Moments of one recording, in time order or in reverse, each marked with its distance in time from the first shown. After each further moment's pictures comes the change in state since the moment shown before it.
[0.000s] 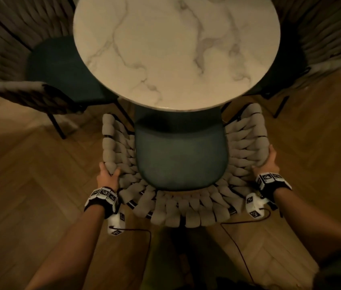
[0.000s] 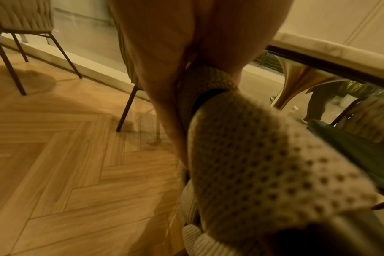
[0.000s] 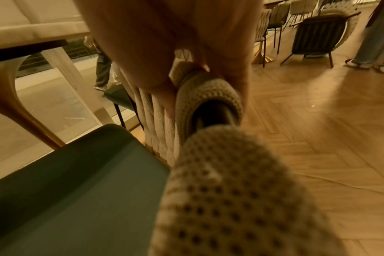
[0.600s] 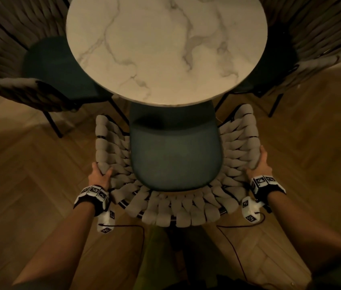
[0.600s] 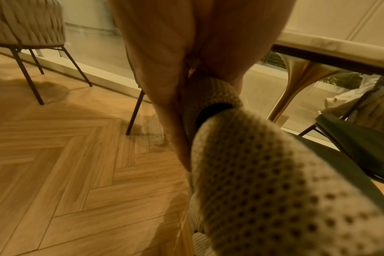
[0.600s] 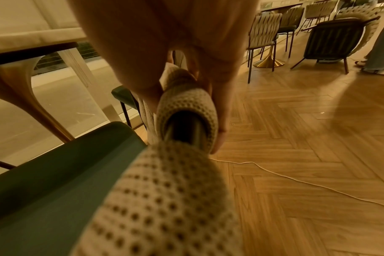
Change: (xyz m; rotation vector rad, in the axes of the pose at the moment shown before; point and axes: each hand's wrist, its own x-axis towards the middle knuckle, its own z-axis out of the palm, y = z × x) left_hand -0.018 -0.012 0.004 0.043 0.003 0.035; right_hand -0.007 0.031 -0.012 -0.011 -0.048 -0.076
